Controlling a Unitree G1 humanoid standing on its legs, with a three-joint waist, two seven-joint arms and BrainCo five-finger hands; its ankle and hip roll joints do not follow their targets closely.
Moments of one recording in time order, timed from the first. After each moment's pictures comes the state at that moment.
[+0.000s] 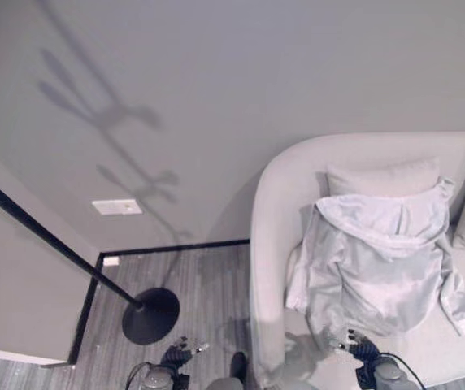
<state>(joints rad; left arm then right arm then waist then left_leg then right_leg) -0.04 0.28 -0.20 1.17 -0.23 -0.15 0.03 -0.04 -0.24 0.30 1.08 0.24 -0.10 -0.03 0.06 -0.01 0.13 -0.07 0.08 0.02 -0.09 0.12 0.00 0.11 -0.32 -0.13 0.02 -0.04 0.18</state>
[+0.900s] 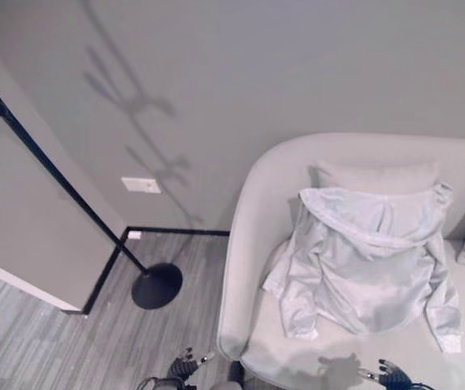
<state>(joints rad) 0.02 0.25 -0.21 1.13 -0.27 -0.16 0.03 0.05 -0.32 0.28 1.08 0.24 -0.11 -0.04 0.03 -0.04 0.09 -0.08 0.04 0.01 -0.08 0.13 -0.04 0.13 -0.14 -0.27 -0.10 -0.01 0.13</state>
